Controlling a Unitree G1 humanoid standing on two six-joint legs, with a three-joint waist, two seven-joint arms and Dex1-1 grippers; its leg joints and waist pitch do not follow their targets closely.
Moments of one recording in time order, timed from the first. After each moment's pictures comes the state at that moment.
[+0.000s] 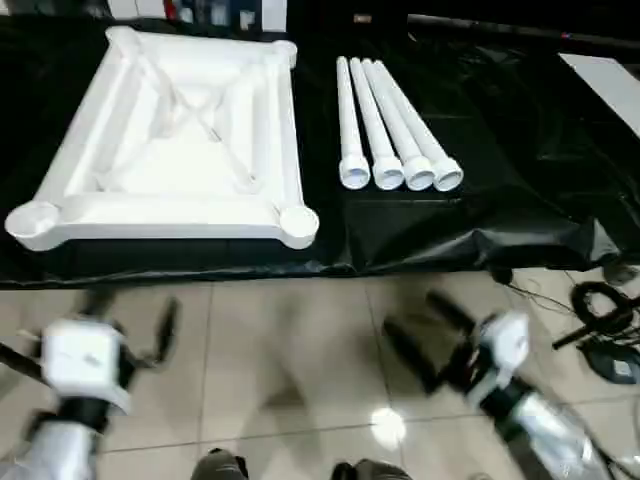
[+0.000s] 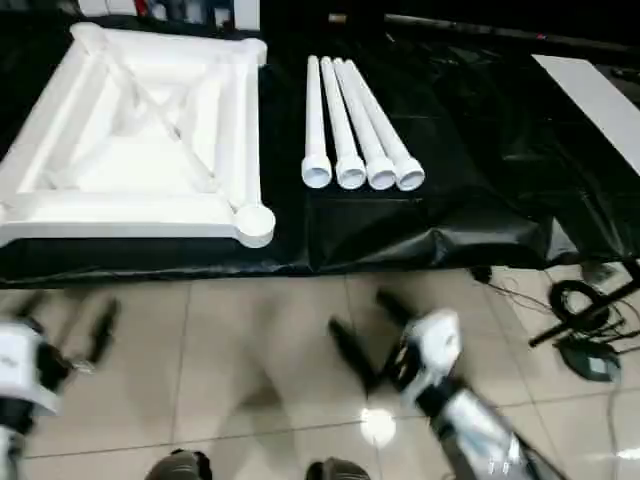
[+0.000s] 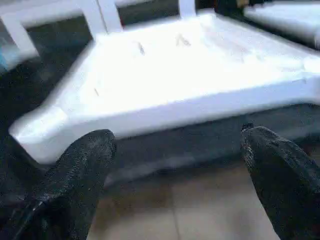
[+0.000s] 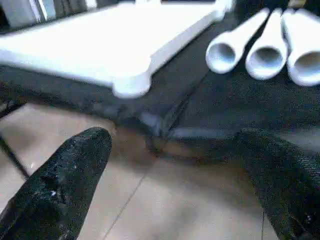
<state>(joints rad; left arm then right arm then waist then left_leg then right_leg) 0.42 0.27 0.21 -0.51 -0.08 0.09 -0.16 0.19 -0.25 0.04 -0.13 0.34 -0.02 0.53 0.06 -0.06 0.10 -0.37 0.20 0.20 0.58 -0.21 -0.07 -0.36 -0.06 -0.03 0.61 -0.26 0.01</state>
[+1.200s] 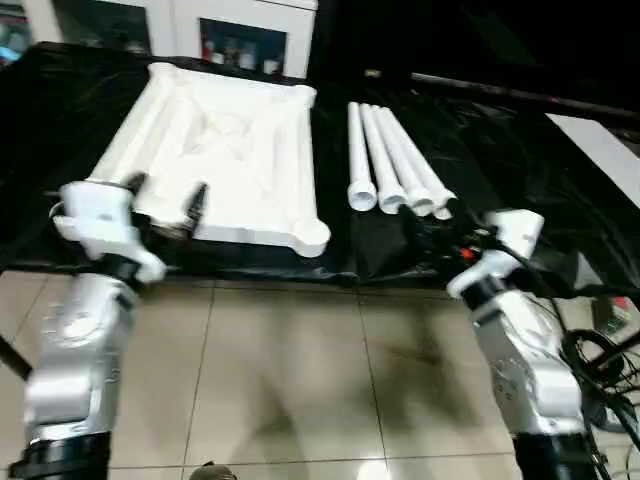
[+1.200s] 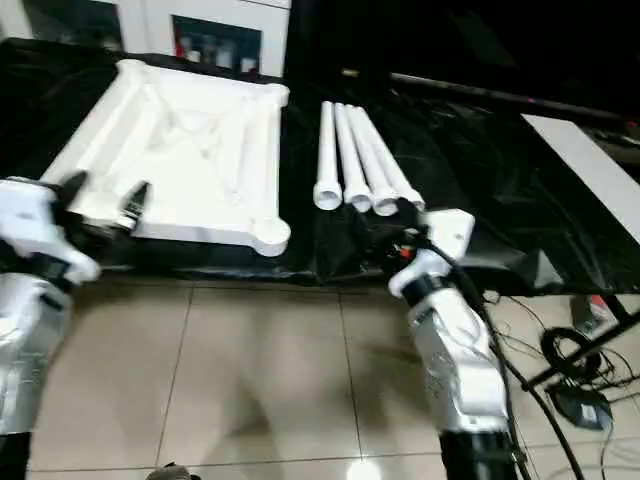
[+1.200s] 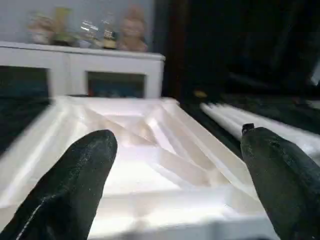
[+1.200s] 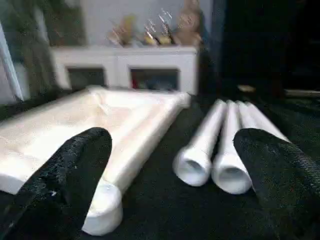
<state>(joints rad) -0.17 0.30 0.15 -0.11 -0.23 0.16 -0.30 -0.21 -0.13 -0.05 0.09 0.32 0.06 0.31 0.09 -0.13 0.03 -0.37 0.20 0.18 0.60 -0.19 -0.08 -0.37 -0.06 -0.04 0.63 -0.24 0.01</state>
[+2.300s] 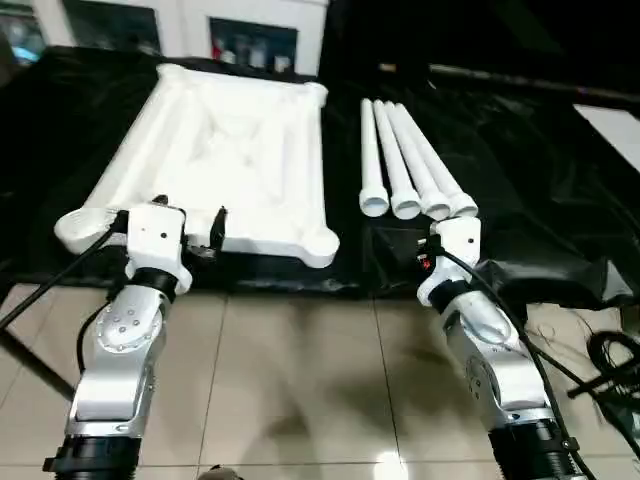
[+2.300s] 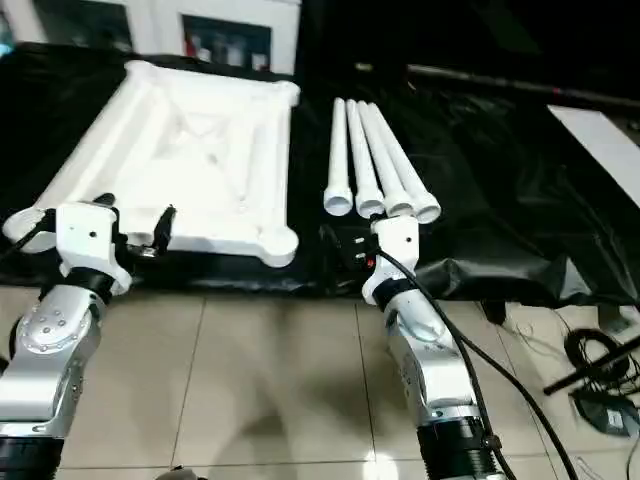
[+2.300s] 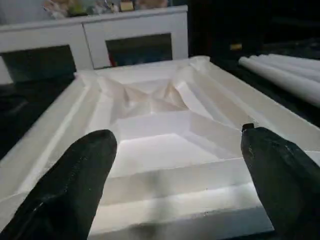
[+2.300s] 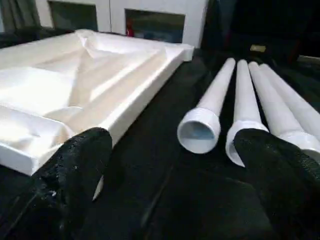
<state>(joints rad) -0.16 0.25 0.08 -0.02 -0.03 0.12 -0.15 -0.24 -0.09 0.05 0.16 0.16 0.09 0.25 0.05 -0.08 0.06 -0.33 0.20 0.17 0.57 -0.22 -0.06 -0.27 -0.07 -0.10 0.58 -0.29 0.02</state>
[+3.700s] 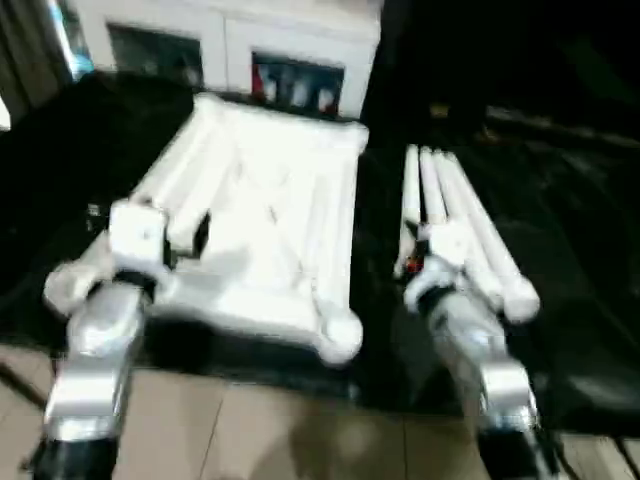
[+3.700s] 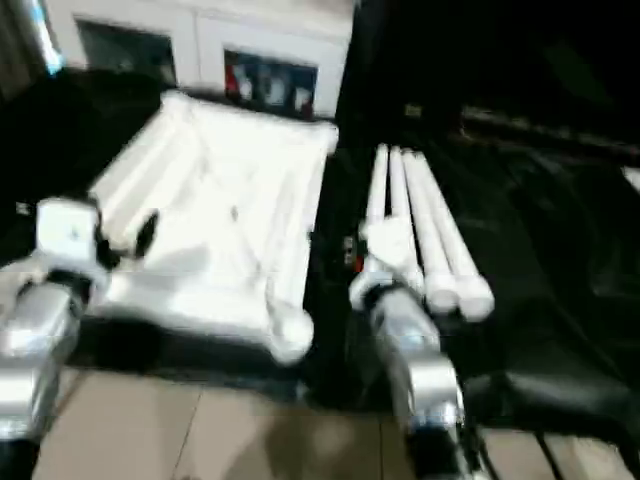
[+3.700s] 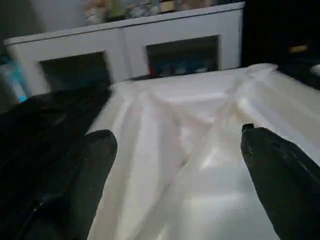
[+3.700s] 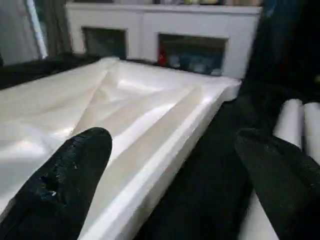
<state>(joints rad) -0.17 0.31 0.11 0.00 -0.04 0.13 -0.21 -0.23 -0.04 0.05 0.15 0.18 0.08 0.26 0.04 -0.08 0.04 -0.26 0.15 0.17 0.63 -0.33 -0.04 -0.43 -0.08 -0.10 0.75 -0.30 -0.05</state>
